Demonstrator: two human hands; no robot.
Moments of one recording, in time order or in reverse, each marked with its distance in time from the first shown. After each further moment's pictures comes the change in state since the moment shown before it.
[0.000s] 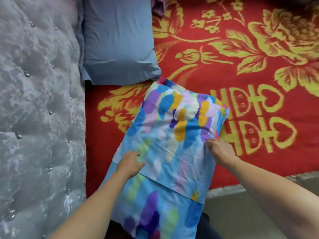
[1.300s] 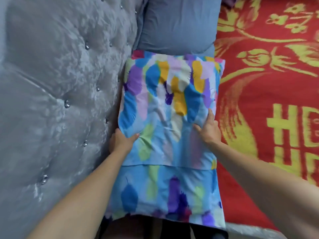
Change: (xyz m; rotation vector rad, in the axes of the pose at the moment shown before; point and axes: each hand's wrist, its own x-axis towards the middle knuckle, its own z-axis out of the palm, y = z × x) left_hand 0.031 -0.102 -0.060 -0.643 0.568 -0.485; right_hand 0.129 -0.192 -0.007 0.564 0.042 0.152
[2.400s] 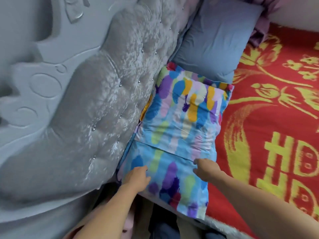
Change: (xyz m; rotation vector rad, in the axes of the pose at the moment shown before) left_hand -0.191 -0.102 -0.010 0.526 -0.359 0.115; right_hand -0.133 0.045 -0.011 -0.809 -0.507 -0.428
